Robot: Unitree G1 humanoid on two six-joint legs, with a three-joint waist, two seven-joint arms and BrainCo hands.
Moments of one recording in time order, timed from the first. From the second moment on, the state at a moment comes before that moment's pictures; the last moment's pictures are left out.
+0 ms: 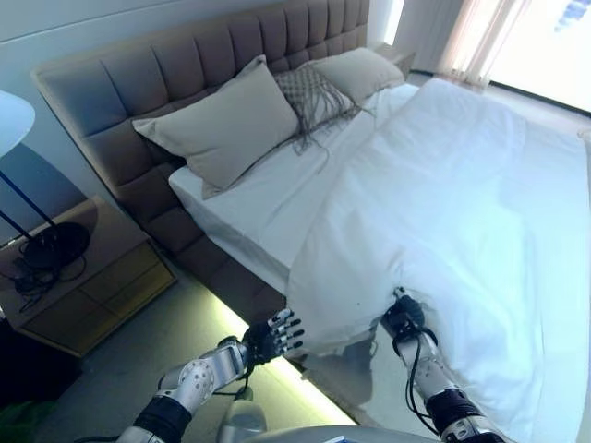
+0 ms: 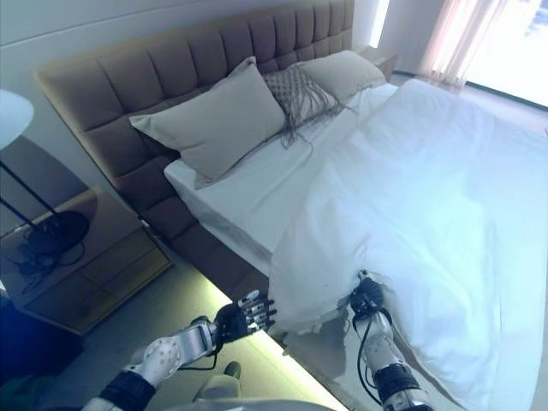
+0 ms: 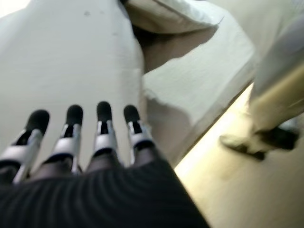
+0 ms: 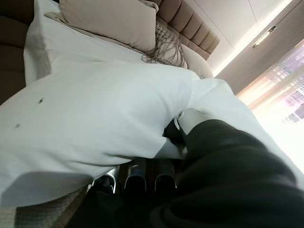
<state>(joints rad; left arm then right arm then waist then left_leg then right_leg) 0.01 0.37 -0.41 0.28 -1.21 0.61 -0.08 -0.07 -0.21 0.17 0.59 1.23 -0.13 -0.17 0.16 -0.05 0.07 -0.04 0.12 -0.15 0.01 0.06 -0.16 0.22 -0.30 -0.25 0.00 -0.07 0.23</state>
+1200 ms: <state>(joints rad) -0.10 0.12 -0.67 0.65 -1.91 0.64 -0.03 -0.08 -0.19 0.25 0.43 1.24 -0.15 -0.19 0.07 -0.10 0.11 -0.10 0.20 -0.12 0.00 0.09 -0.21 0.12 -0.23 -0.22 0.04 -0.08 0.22</state>
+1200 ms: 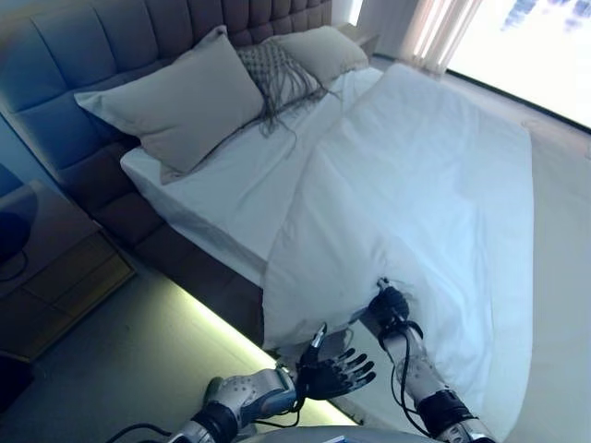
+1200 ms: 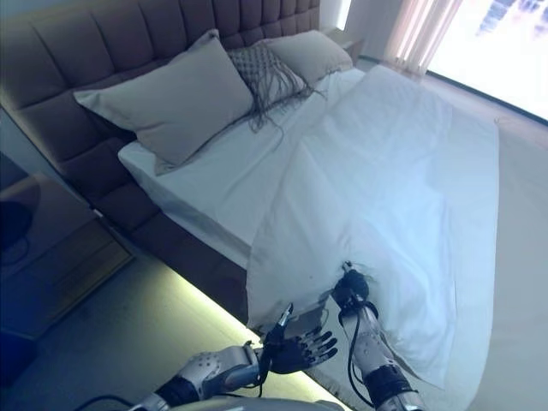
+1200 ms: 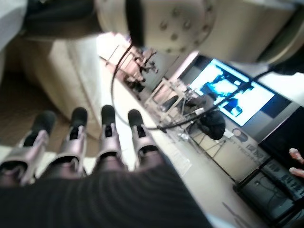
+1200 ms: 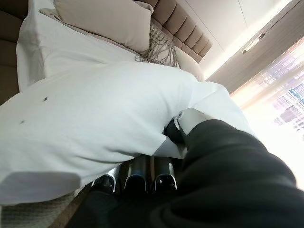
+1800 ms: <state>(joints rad) -0.43 0.00 -0.78 0.65 -1.91 0.48 0.08 -0.43 -0.17 0.26 0.39 1.23 -0.17 -0.27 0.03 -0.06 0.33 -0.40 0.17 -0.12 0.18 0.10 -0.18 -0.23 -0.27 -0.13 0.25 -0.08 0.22</state>
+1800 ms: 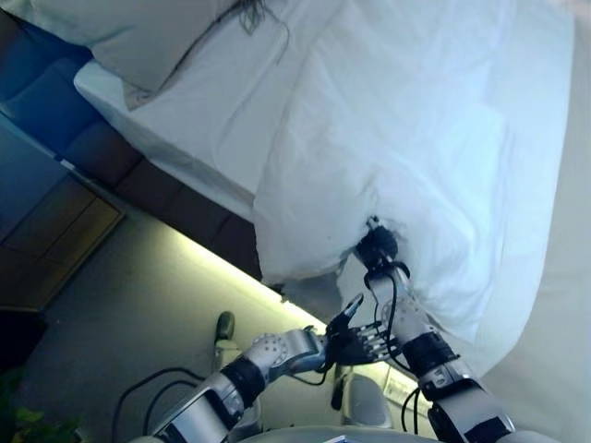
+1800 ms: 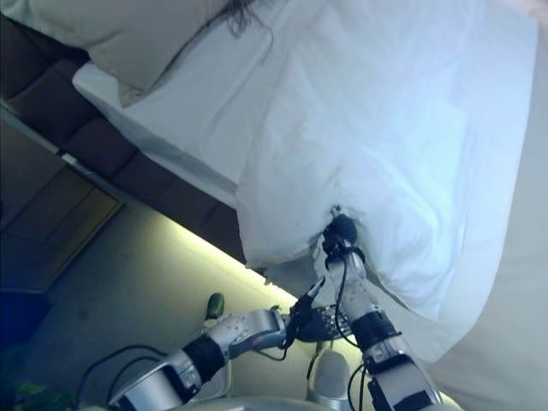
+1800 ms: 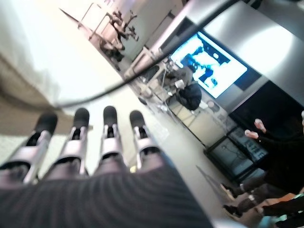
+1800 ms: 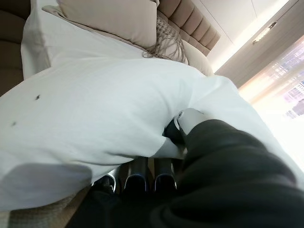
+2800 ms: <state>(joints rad) -0.63 -0.09 -0.56 0.74 -1.92 0.19 0.09 -0.60 -0.21 0.37 0.27 1.11 0.04 -0.30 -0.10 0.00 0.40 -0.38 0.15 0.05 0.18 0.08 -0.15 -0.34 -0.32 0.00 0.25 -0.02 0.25</state>
